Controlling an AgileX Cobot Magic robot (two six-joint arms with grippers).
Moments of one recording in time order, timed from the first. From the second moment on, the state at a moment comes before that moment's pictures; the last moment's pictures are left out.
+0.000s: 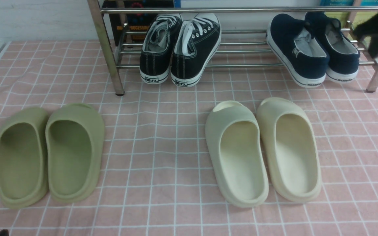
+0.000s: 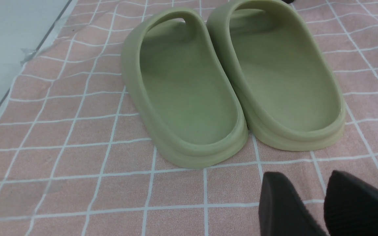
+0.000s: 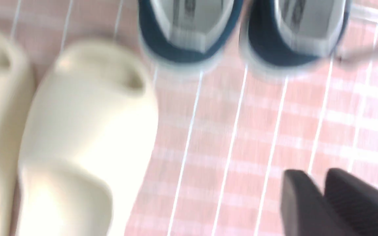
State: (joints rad) right arm 0.05 1.75 -1.80 -0.02 1.24 -0.12; left arm -0.03 -0.01 0.02 0.15 0.37 -0.01
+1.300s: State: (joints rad) right arm 0.05 0.46 -0.86 0.26 0.77 -0.31; left arm -0.03 -0.01 0.02 0.15 0.37 -0.01
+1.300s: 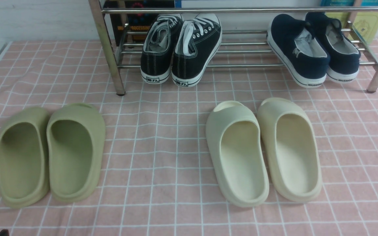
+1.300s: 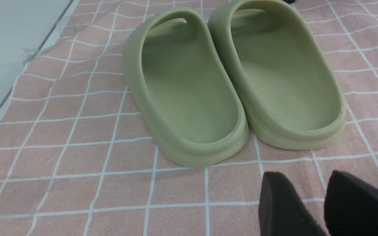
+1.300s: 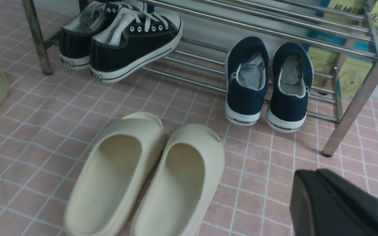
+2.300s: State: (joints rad) right arm -0.03 -0.01 0.02 -0.03 0.30 0.12; left arm -0.03 -0.01 0.02 0.15 0.37 -0.01
